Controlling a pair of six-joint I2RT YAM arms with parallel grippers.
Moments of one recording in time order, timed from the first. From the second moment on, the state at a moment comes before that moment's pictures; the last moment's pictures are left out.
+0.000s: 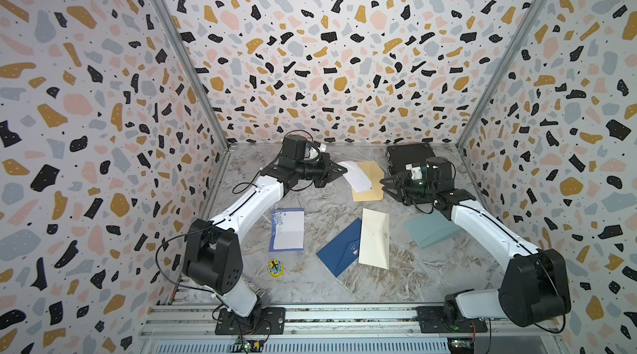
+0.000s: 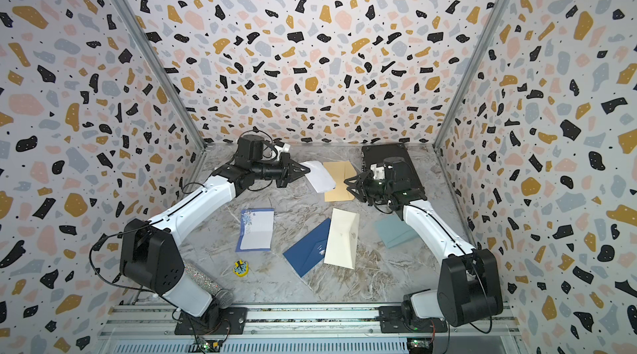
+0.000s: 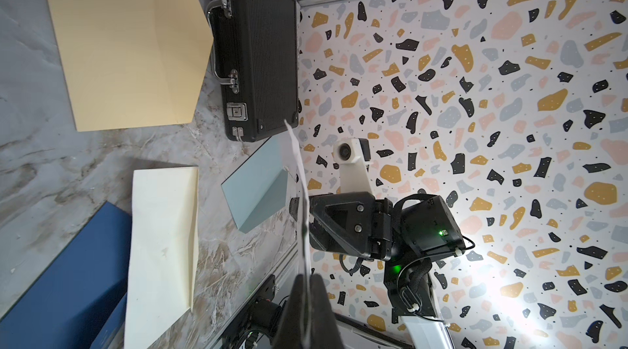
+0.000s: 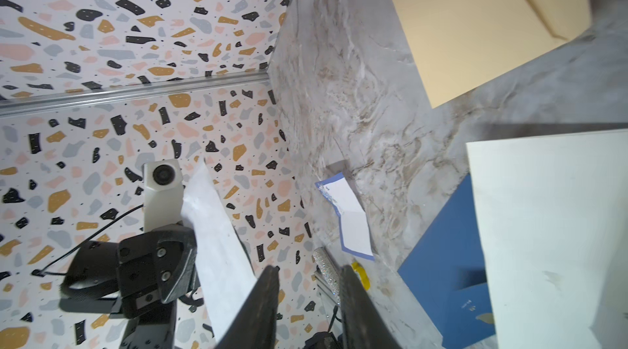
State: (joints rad) left arm -0.39 1.63 1.35 -0.21 0.86 -1.09; right arm 0.27 1.37 0.98 -0.15 -0.72 1.22
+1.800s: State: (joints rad) left arm -0.44 1.68 1.30 -0.15 0.88 -1.11; right arm 0.30 1.38 1.04 -0.21 -0.76 1.18
